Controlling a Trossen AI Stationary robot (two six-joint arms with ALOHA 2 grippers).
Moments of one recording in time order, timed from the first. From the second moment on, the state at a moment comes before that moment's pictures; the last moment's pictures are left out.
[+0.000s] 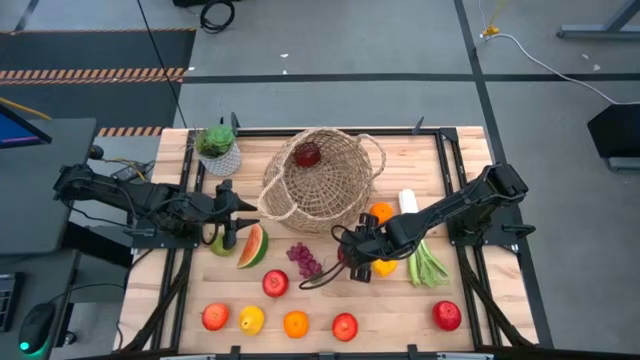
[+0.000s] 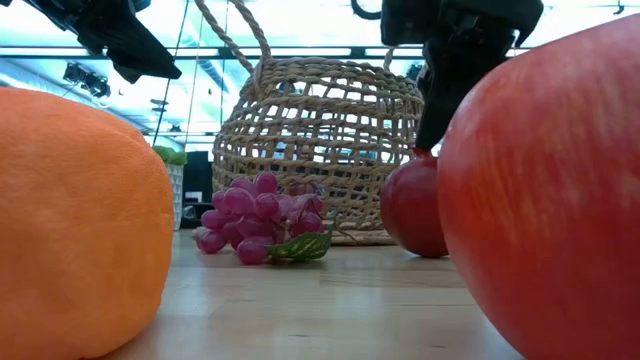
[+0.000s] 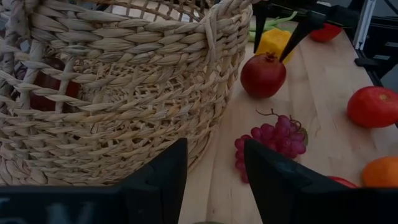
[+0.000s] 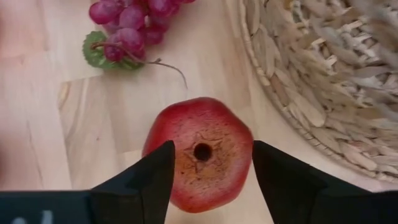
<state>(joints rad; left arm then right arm) -0.25 0.70 0.59 -0.42 -0.36 -0.28 0.36 1.72 1.22 -0.70 0.28 0.52</state>
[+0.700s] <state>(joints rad) -0.25 0.70 0.59 -0.42 -0.36 -0.28 0.36 1.71 1.16 -0.59 0.27 0.49</state>
